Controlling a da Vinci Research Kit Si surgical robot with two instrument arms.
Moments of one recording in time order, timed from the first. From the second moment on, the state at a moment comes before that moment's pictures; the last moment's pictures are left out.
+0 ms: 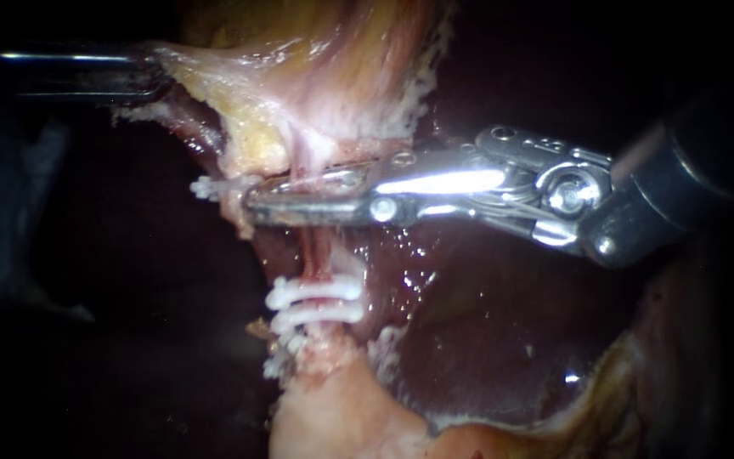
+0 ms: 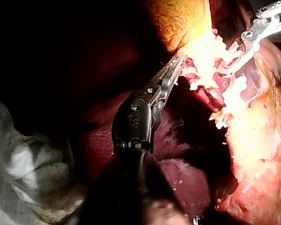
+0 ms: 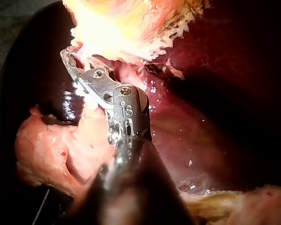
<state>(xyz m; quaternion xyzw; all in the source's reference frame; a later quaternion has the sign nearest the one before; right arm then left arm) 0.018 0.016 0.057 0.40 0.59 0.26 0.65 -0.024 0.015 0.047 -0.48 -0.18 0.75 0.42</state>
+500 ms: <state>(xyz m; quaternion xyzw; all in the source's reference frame) 0.017 0.016 0.058 0.41 0.58 0.28 0.65 -0.024 0.015 0.047 -0.48 -0.18 0.75 0.42</state>
